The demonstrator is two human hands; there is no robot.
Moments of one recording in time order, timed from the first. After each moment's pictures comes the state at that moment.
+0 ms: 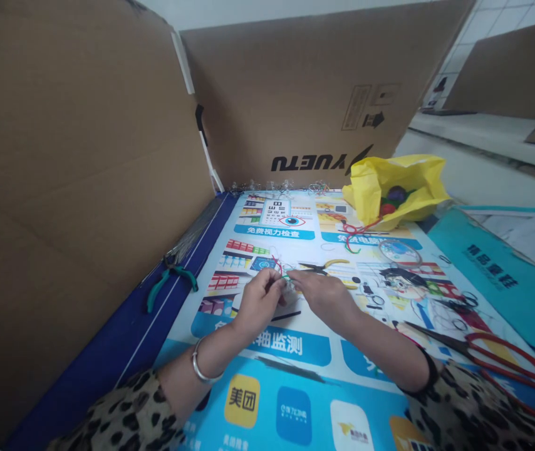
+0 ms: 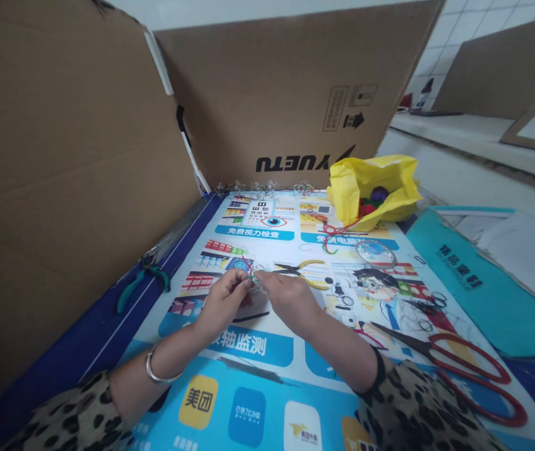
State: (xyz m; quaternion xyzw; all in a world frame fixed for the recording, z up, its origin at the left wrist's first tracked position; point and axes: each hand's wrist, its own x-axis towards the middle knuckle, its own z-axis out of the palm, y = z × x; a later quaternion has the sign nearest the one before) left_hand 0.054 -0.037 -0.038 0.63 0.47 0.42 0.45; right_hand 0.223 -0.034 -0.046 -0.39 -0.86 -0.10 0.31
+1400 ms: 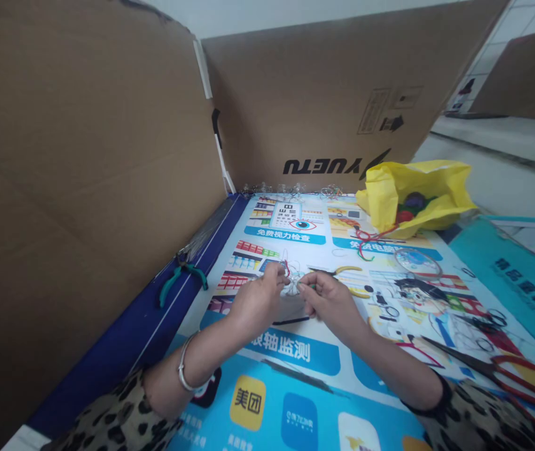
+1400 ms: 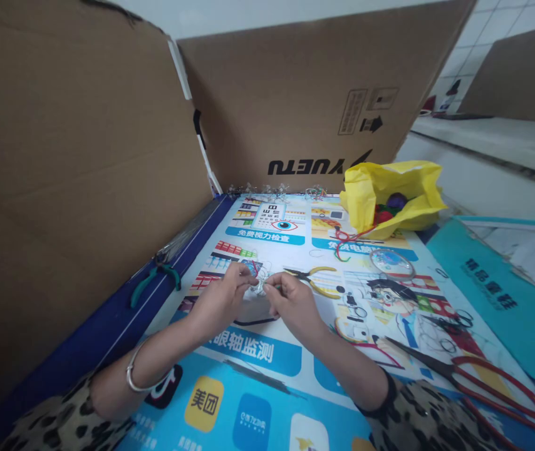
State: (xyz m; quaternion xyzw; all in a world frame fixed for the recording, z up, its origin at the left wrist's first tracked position) left_hand 0.034 -0.039 -0.007 0.77 0.54 0.24 0.23; right_hand 0.198 -0.043 -0.033 -0.52 -0.58 0.45 0.43
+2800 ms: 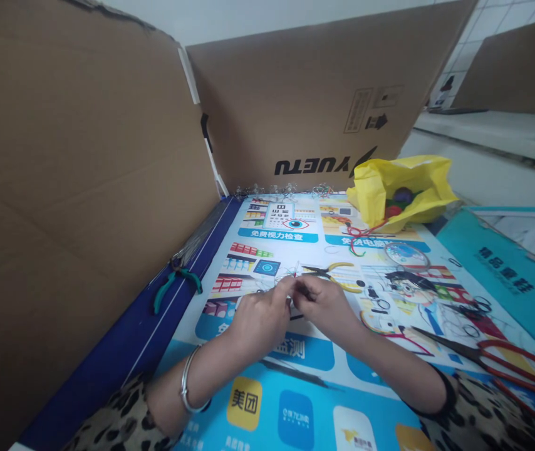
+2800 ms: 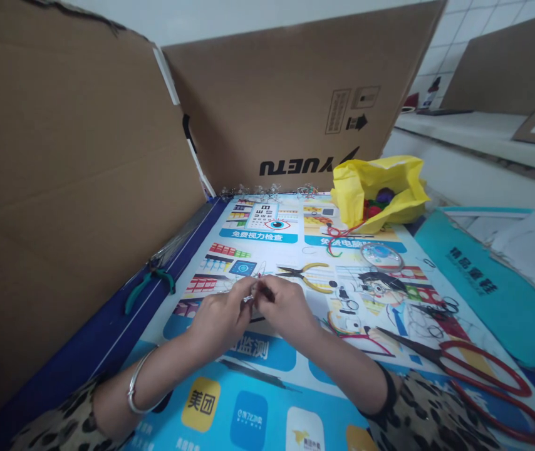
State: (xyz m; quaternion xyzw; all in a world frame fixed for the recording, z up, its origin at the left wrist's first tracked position) left_hand 0.045 -0.059 -0.020 0.86 0.47 0.18 -0.02; right_hand 0.197 -0.051 -0.022 -0.51 -0.71 0.26 0.40
